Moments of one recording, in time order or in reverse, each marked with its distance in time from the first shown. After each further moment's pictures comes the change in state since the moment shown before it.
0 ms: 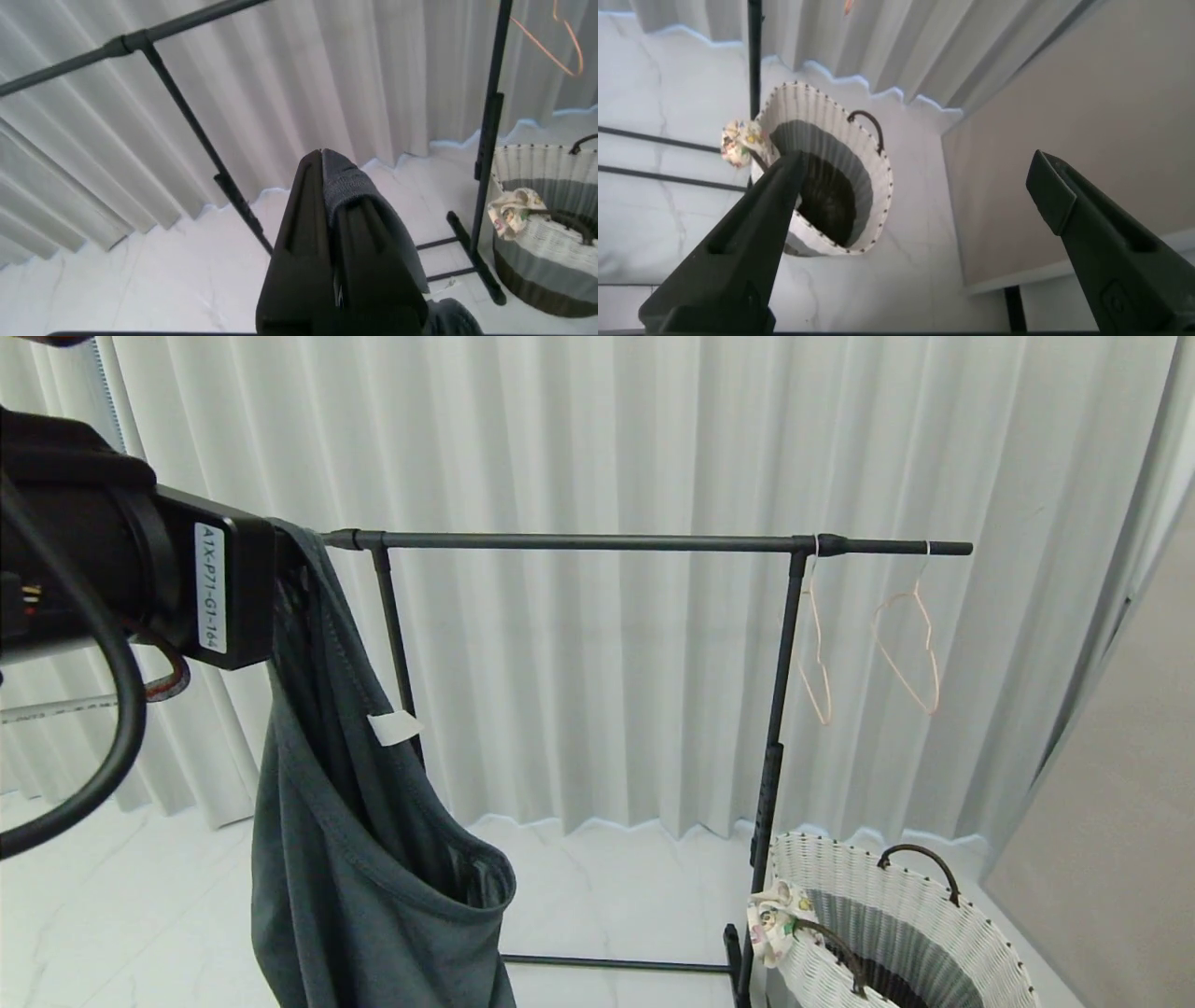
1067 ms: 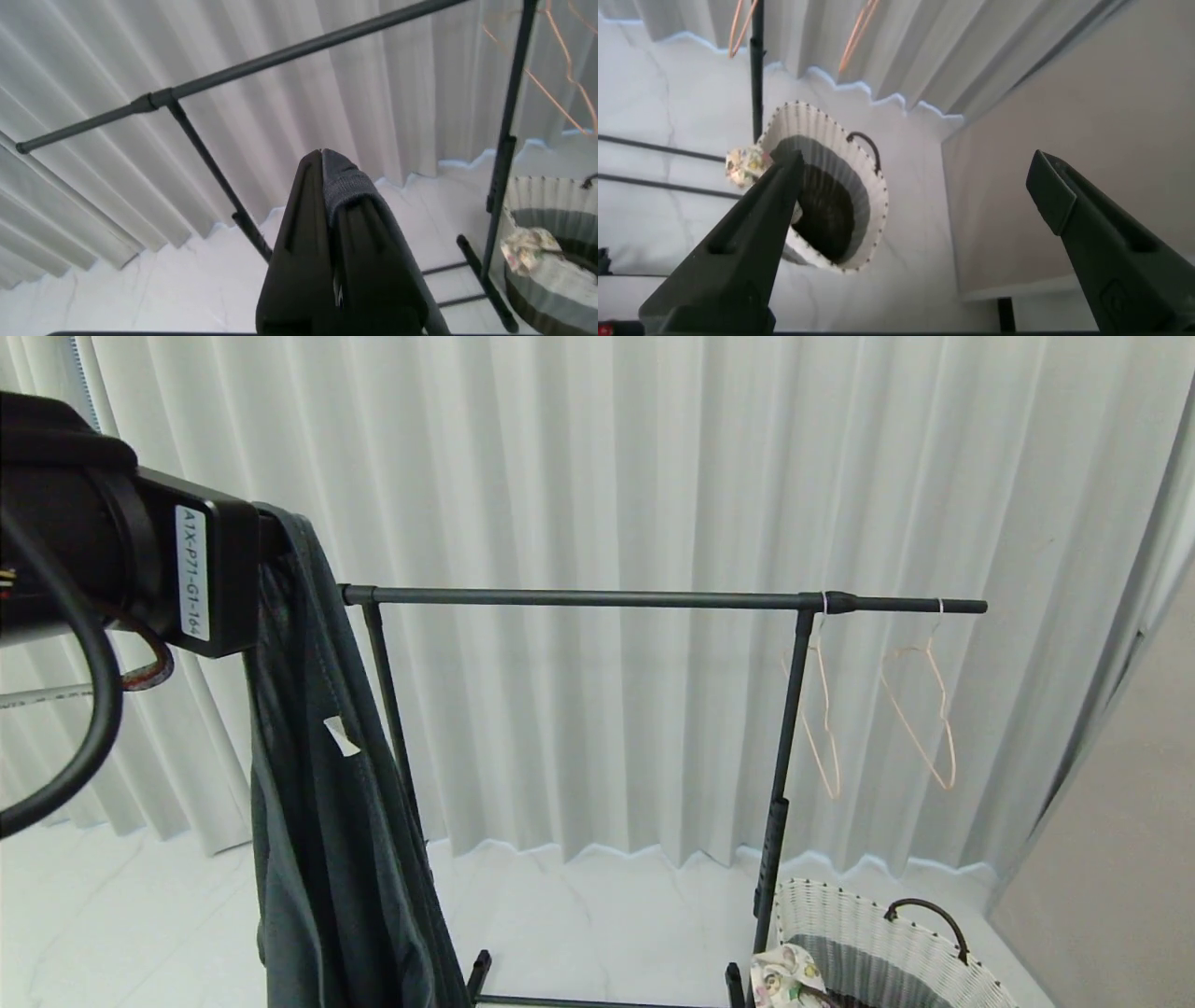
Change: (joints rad) left arm 0.000 -0.003 -0.016 0.000 0.000 0.023; right arm 0.000 0.013 0.024 0.000 0.007 0.000
